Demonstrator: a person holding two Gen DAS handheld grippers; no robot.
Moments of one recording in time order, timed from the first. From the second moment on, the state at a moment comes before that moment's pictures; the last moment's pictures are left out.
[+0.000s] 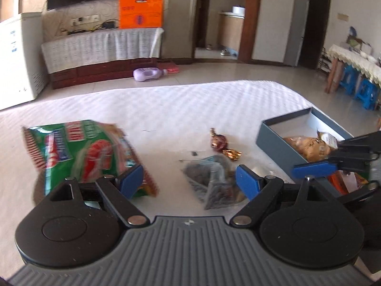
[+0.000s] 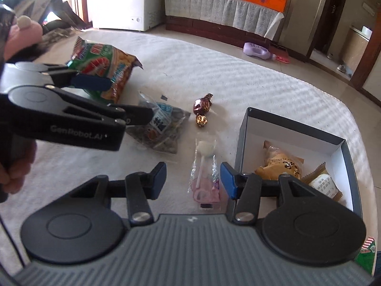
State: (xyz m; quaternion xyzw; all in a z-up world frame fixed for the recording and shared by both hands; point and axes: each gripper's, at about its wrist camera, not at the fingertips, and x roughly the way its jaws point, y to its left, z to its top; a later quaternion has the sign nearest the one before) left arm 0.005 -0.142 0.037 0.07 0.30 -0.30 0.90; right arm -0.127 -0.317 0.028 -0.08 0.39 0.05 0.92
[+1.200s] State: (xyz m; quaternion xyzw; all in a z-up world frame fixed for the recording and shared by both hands) left arm 0.022 -0.167 0.017 0.04 0.35 -0.32 0.88; right arm -0.114 -0.300 0.029 -0.12 0.41 0.05 0.90
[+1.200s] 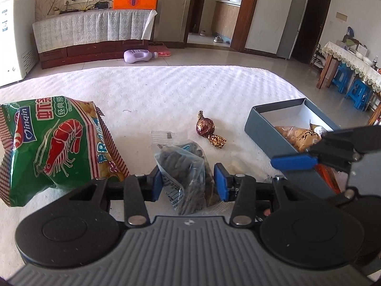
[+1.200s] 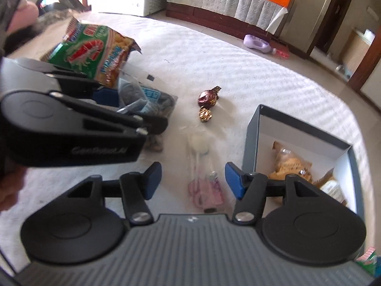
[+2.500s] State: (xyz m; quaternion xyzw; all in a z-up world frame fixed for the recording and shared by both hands) left arm 0.010 -0.180 0.030 0.10 0.31 -0.28 0.90; right arm -0.153 -0.336 0.065 0.01 0.37 0.12 0.92
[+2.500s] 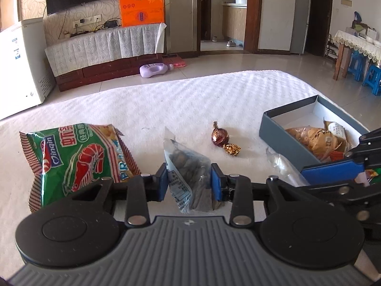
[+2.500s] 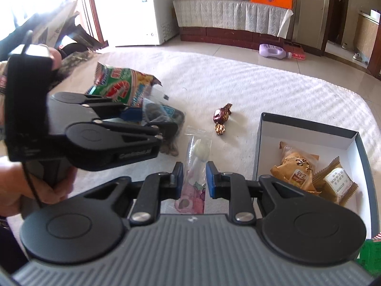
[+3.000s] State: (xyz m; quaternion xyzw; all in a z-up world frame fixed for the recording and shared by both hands) left arm -0.003 -0.199 0.042 0.11 0.28 -0.29 0.91; right arm -0.173 -0.345 0.088 0.04 0.33 0.12 0.93
